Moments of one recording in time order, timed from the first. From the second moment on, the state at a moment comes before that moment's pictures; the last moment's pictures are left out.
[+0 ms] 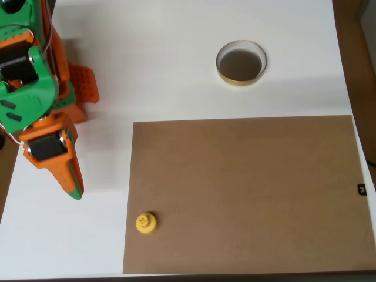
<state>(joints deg) 25.7 186.0 169.8 59.2 -1.2</state>
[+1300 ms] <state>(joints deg) 22.2 185.9 167.3 57.3 1.1</state>
